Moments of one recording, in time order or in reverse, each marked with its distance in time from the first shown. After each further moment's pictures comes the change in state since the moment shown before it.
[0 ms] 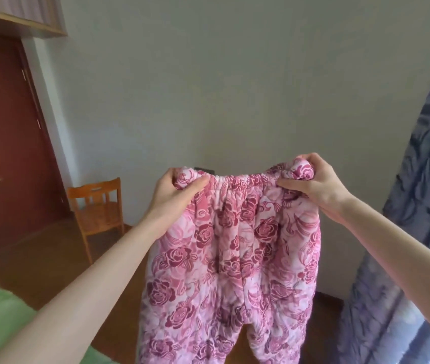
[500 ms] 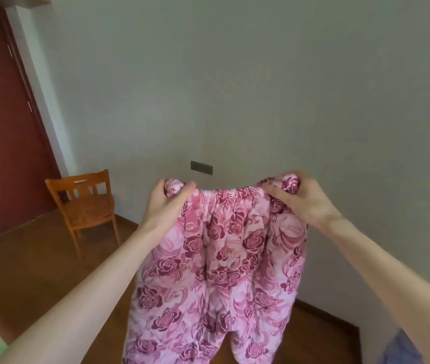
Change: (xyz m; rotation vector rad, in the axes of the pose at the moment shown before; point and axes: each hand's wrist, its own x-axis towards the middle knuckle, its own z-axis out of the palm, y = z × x) left_hand 0.181 -0.133 0.134 0.034 0.128 -0.143; right_hand 0.220 0.163 -0.023 -0.313 -0.101 -0.010
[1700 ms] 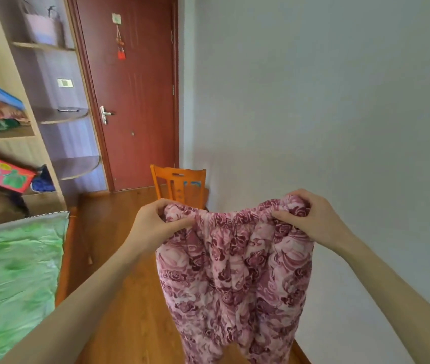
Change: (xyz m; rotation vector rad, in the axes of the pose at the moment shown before) left_hand 0.331 -0.172 -0.141 0.398 0.417 -0.046; right_hand 0.480 0.050 0.323 0.124 -0.585 -0.396
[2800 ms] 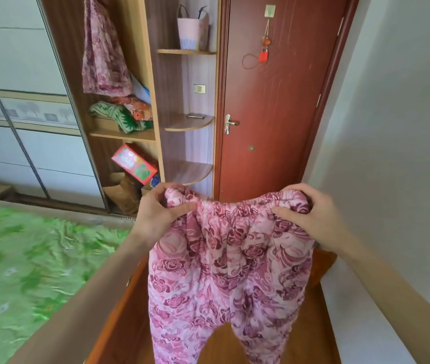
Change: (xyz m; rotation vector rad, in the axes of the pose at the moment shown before) left_hand 0.438 -0.205 -0.168 -0.010 0.665 -0.171; right_hand 0.635 0.012 0.329 0.329 -0.397 -0.445
